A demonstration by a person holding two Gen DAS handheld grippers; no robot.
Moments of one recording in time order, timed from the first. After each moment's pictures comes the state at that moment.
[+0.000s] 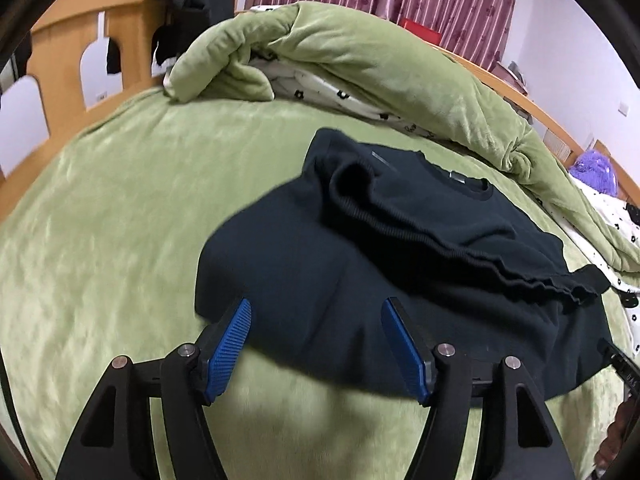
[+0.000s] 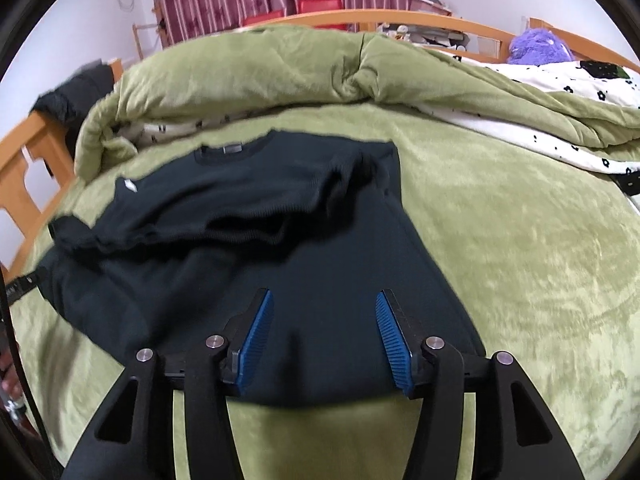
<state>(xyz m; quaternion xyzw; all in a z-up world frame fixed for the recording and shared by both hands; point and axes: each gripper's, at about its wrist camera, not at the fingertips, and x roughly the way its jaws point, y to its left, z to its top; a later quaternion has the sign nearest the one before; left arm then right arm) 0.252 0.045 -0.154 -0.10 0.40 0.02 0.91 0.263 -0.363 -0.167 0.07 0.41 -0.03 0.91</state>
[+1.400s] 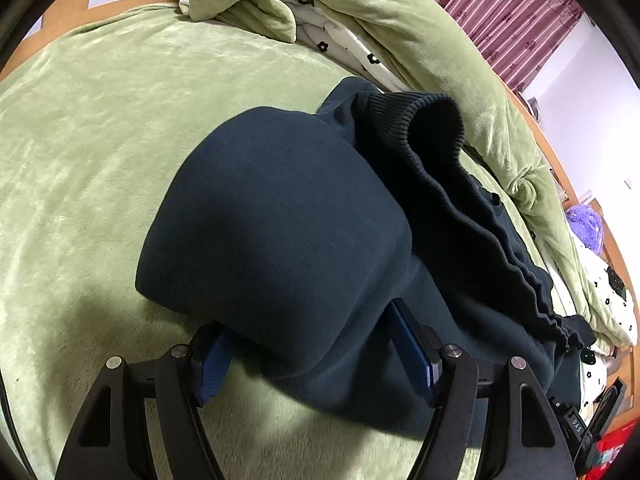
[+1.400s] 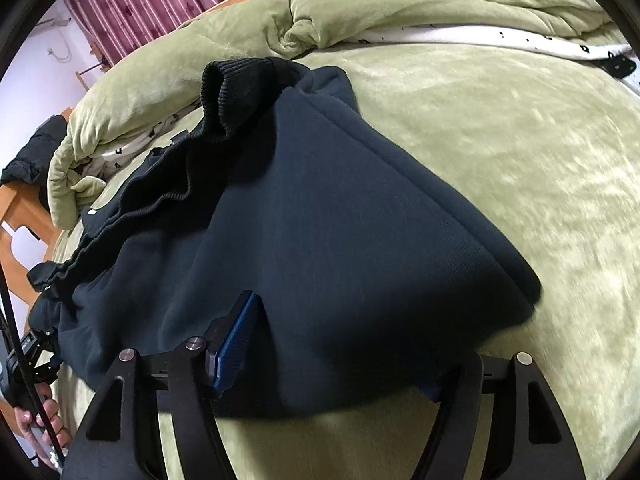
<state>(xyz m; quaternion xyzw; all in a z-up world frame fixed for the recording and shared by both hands) 0.295 0.061 -0.221 -0.24 0.43 0.00 0.87 0.290 -0.392 -0.235 0.21 0.43 -0.07 0.88</state>
